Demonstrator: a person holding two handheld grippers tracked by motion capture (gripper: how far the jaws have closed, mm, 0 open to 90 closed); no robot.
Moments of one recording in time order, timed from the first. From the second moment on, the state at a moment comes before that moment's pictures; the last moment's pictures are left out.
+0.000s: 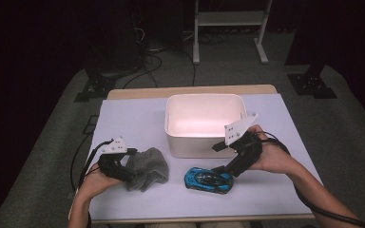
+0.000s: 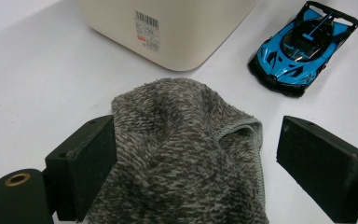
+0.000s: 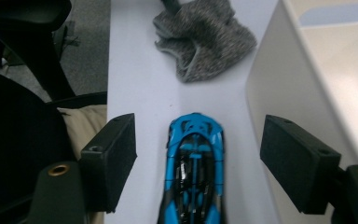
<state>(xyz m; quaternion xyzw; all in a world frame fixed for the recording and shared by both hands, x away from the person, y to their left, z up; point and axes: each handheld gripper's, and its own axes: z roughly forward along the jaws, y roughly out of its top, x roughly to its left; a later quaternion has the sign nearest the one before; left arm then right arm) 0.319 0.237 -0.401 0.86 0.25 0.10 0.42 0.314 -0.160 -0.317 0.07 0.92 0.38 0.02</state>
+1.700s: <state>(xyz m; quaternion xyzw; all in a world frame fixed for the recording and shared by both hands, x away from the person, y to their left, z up) 0.317 0.242 -0.399 0.86 0.25 0.09 0.44 0.320 -0.120 -0.446 0.11 0.95 0.28 0.03</state>
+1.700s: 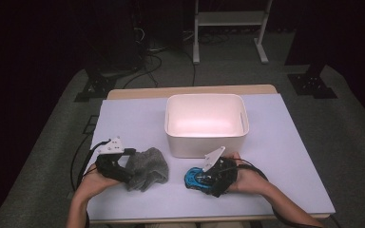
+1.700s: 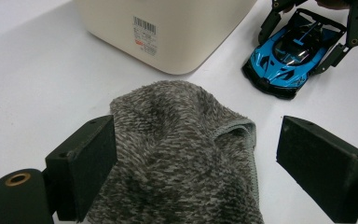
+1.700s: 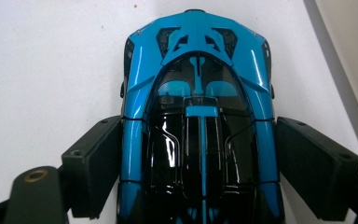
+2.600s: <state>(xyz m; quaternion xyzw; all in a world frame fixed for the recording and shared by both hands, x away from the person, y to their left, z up) 0.316 0.244 -0.400 0.86 0.25 0.09 0.44 0.321 -0.123 -0.445 0.09 0.95 0.29 0.02</state>
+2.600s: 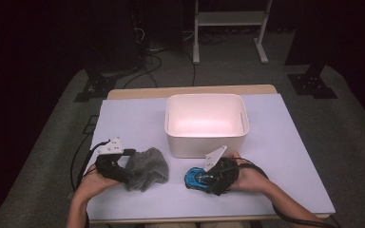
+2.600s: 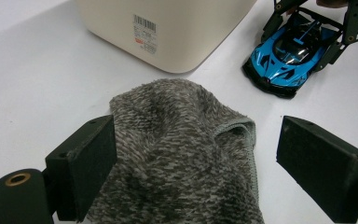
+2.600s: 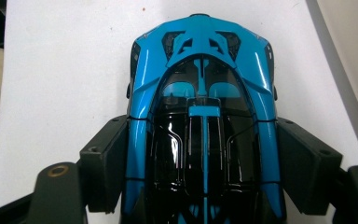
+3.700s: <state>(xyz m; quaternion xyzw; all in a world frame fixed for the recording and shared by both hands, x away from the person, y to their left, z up) 0.315 0.247 -0.401 0.86 0.25 0.09 0.44 0.317 -0.135 -0.399 0.07 0.95 0.31 0.01</state>
